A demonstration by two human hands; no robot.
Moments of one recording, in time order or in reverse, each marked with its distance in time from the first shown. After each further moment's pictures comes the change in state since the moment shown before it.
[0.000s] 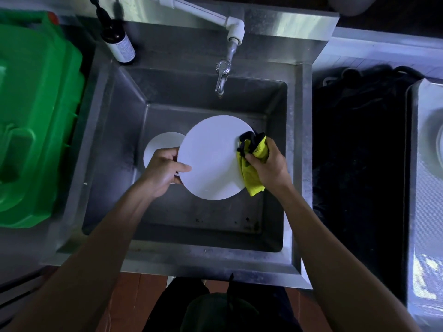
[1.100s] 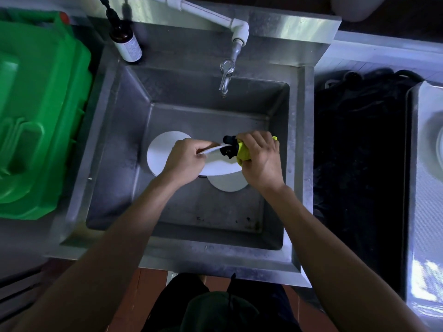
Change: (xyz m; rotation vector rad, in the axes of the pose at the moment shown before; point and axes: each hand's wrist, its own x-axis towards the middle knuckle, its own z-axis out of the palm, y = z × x) left_hand 0.010 0.007 0.035 0.657 0.040 0.444; right_hand -0.019 -0.041 0.014 -0.573 0.154 -0.613
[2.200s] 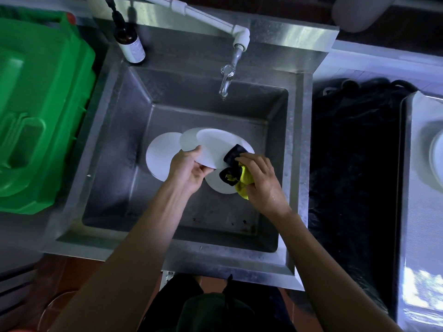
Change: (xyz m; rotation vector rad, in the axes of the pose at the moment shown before) left_hand -0.010 0.026 0.023 -1.443 0.298 -0.692; right_hand -0.049 0.012 -0.008 0.183 -0.167 -0.054
